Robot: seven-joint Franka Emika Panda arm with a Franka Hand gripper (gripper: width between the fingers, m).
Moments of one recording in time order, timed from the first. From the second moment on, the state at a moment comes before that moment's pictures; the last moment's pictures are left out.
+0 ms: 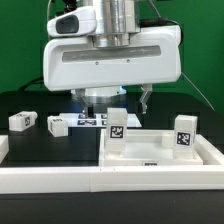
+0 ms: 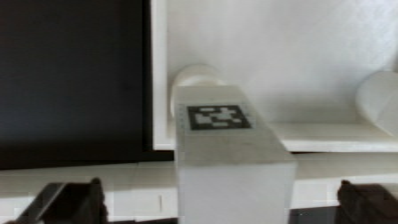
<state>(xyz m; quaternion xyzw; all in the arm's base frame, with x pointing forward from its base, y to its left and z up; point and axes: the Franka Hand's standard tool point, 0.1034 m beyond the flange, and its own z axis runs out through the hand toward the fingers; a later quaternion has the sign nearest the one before) 0.607 -0.017 0.096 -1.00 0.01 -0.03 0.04</state>
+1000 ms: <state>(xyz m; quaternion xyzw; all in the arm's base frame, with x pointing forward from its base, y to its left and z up) 0.610 -0.015 0.095 -0.99 0.09 -0.04 0.04</state>
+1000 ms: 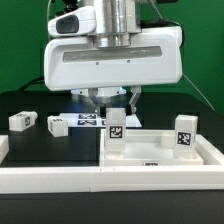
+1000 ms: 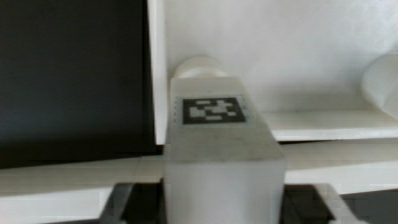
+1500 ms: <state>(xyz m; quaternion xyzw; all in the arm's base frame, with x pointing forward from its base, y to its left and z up) 0.607 -0.004 0.094 -0.94 0.34 -0.02 0.06</state>
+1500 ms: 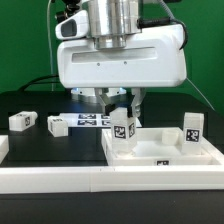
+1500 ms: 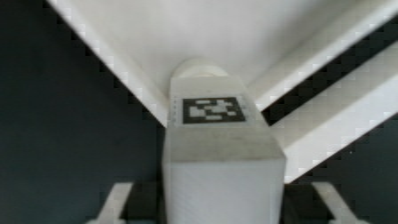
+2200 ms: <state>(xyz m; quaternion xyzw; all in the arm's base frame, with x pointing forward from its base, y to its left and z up) 0.608 0.014 0.095 -0.81 0.58 -0.01 0.06</state>
